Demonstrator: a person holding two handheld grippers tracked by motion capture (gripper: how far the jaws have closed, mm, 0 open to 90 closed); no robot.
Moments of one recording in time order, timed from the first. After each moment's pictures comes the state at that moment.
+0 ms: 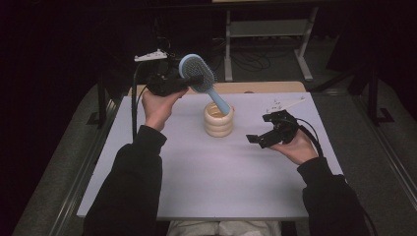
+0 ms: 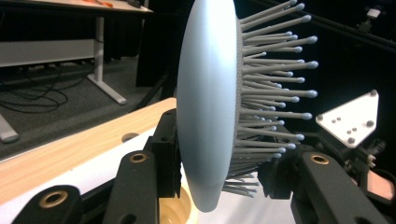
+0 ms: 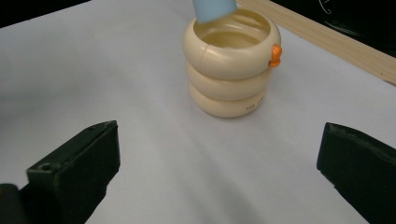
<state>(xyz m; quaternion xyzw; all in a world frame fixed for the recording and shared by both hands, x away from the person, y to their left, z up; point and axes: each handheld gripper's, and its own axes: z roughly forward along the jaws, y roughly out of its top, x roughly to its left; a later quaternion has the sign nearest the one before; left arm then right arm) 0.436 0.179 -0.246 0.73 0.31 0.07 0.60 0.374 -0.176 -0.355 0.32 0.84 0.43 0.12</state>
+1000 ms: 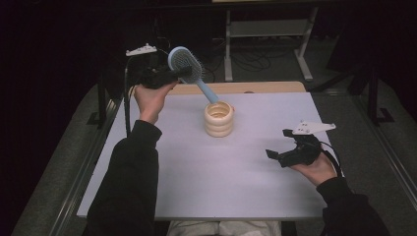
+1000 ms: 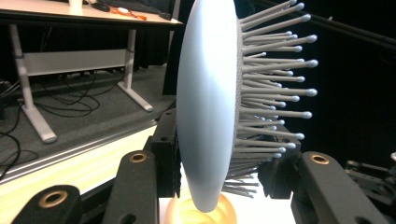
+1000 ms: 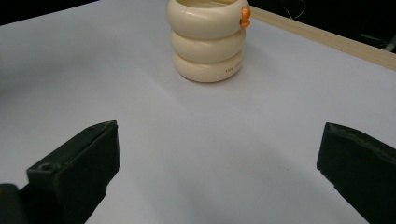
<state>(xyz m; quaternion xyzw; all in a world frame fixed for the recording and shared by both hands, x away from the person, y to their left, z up) 0.461 0.201 -0.249 0.72 0.34 0.11 0.60 0.325 -0.229 -0.390 0.34 0.80 0.47 0.15</state>
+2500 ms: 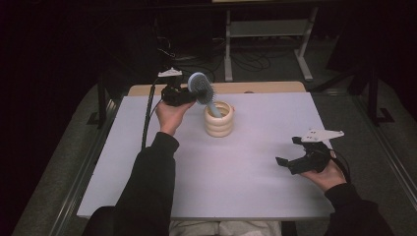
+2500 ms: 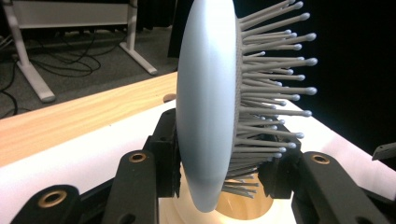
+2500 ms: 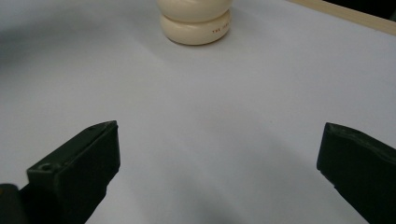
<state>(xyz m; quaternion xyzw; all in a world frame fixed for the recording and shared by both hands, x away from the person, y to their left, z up) 0.482 0.162 -0.335 0.75 0.37 0.09 0.54 0.317 -0.256 -0.409 0.35 0.81 0.45 0.15</state>
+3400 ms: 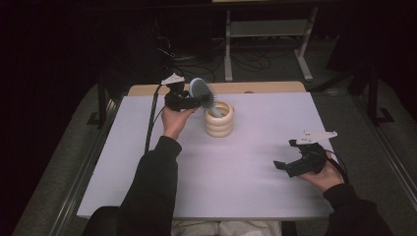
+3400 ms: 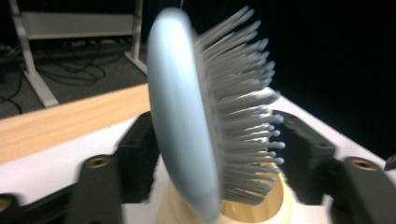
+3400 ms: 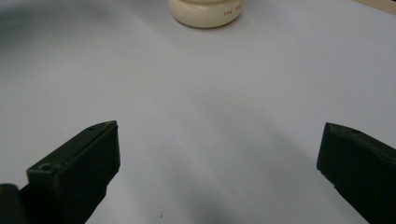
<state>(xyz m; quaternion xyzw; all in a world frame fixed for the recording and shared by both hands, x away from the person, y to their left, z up) 0.475 0.158 -0.349 0.73 0.37 0.11 0.56 0.318 -0.248 -0.415 0.33 0.83 0.42 0.14</state>
